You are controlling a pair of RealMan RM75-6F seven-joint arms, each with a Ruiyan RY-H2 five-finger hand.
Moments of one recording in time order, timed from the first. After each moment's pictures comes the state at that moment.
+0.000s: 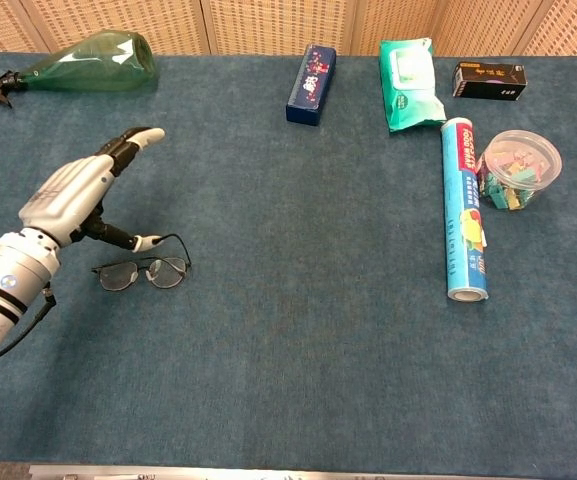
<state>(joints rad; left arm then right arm) -0.37 -1.64 -0.10 -1.53 1.36 1.23 0.15 0.02 -1.07 0.07 -1.63 -1.57 1.60 0.04</state>
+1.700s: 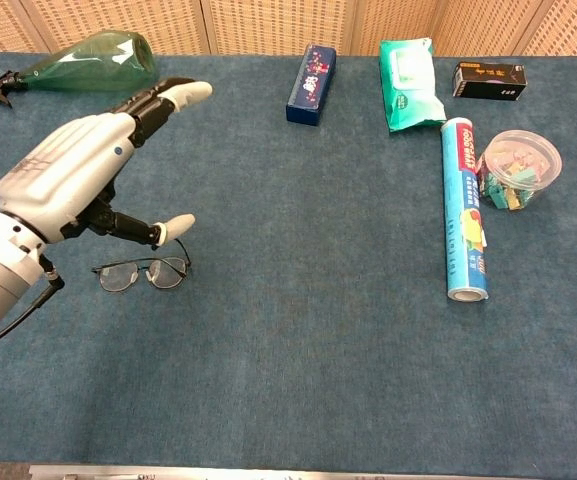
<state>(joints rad) -0.36 -1.52 -0.05 -2.11 1.39 1.30 0.61 -0.01 -1.04 0.09 -1.63 -1.57 1.66 0.09</state>
